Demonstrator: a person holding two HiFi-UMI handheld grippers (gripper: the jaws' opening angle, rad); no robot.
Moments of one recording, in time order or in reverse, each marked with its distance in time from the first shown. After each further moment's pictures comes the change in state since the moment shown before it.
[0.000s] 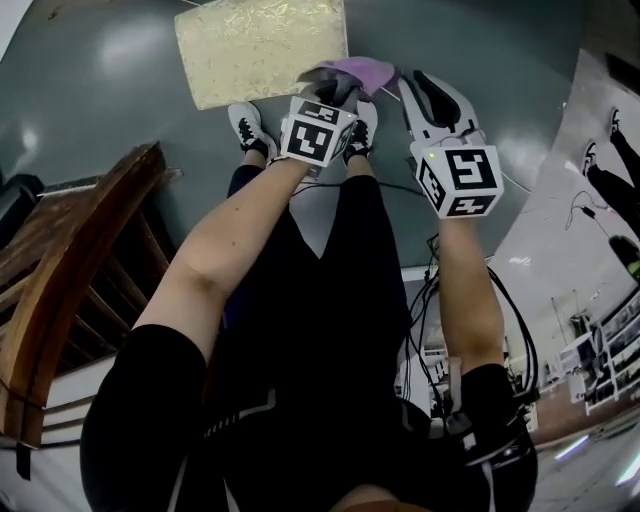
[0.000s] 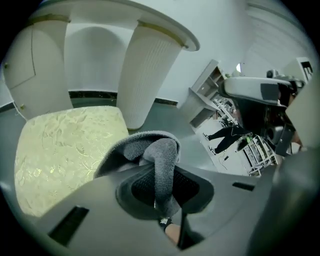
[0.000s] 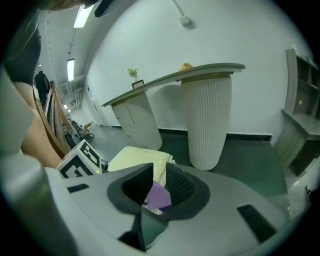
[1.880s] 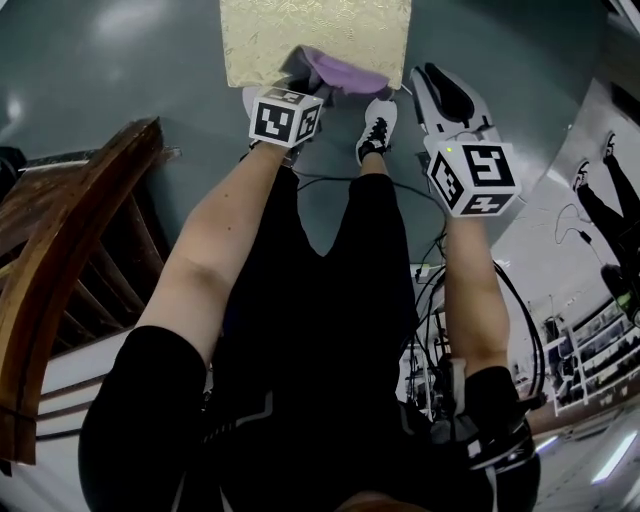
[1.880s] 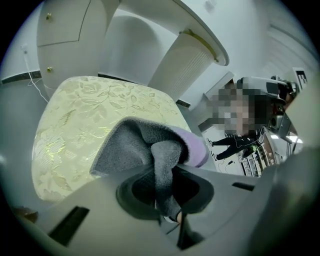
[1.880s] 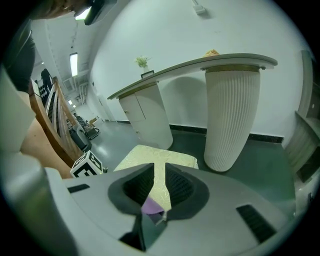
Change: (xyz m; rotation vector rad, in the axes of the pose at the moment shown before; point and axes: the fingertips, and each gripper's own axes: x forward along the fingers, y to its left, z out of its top) left arm -0.046 0.140 -0.079 -0.171 0.005 -0.002; right arm 0.071 0.083 0.010 -0.030 0.064 0.056
